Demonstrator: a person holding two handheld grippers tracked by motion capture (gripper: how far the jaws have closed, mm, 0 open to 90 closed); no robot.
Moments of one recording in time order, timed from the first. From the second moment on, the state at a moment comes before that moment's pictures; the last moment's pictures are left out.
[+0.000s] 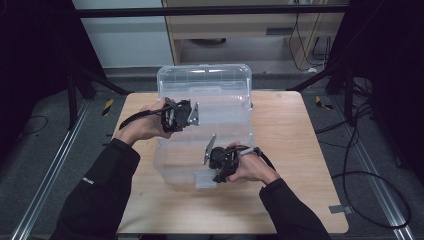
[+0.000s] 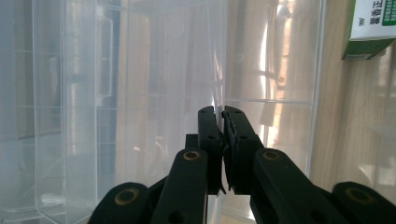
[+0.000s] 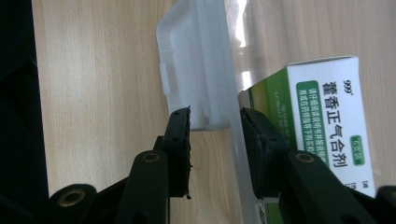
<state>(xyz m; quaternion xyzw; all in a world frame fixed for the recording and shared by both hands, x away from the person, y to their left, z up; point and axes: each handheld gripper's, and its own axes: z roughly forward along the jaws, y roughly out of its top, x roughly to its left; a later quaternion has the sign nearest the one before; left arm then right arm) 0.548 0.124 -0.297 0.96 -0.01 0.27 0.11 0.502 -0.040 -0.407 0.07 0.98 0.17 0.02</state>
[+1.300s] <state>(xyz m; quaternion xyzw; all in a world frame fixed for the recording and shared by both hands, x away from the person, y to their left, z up) 0.513 0.129 -0.309 0.96 0.00 0.27 0.11 0.498 -0.042 -0.406 0.07 0.98 0.18 0.02</state>
